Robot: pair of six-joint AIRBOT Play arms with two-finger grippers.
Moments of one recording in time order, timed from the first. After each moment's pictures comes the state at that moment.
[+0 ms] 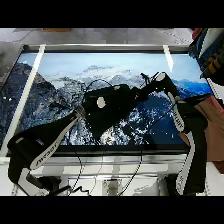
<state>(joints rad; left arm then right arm) -0.64 -1.76 1.41 1.02 -0.78 -1.31 0.06 -2.20 1.97 -0.83 1.38 1.42</state>
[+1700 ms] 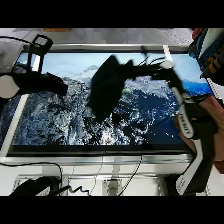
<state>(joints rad) -0.28 -1.04 1.41 1.56 -1.12 -1.35 0.03 -1.94 1.98 -0.21 1.24 1.30</state>
